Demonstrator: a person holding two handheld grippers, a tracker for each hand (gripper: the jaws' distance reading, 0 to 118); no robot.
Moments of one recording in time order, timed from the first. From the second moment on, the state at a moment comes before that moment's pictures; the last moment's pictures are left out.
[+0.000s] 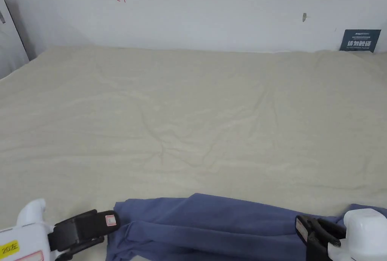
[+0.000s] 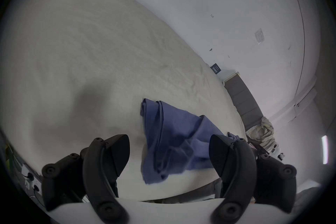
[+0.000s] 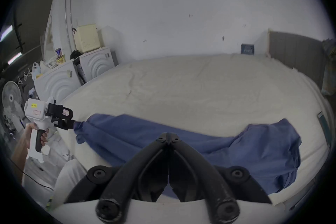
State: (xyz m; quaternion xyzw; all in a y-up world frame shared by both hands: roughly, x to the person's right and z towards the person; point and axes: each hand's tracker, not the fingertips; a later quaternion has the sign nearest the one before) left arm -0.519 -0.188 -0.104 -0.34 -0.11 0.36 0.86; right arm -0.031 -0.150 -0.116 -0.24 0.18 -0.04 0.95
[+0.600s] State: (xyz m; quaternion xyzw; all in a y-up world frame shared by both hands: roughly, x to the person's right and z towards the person) left arm -0.516 -0.256 -0.197 -0.44 -0.24 0.50 0.71; right arm -0.048 -0.146 -0.110 -0.23 0.16 0.01 0.96
